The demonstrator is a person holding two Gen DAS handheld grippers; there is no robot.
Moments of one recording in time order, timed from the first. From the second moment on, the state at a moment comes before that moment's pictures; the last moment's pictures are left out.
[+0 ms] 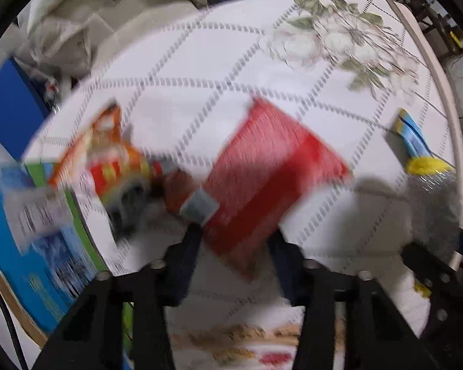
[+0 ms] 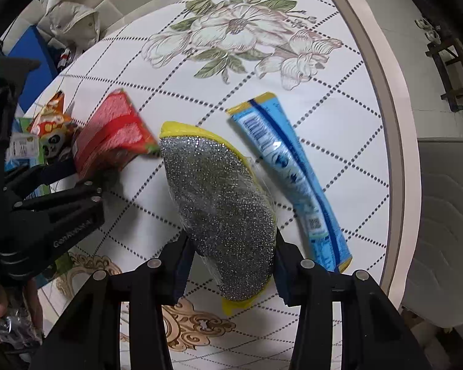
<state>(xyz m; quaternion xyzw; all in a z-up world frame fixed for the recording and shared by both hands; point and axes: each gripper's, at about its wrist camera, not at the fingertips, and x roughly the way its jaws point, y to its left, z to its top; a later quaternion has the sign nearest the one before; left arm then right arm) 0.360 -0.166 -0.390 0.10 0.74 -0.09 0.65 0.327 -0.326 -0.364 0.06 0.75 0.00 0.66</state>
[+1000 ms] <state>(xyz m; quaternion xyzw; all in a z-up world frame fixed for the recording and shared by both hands) 0.316 -0.155 -0.314 0.04 0.69 -0.10 0.71 0.295 -0.336 -0.322 0.09 0.73 0.00 0.68</state>
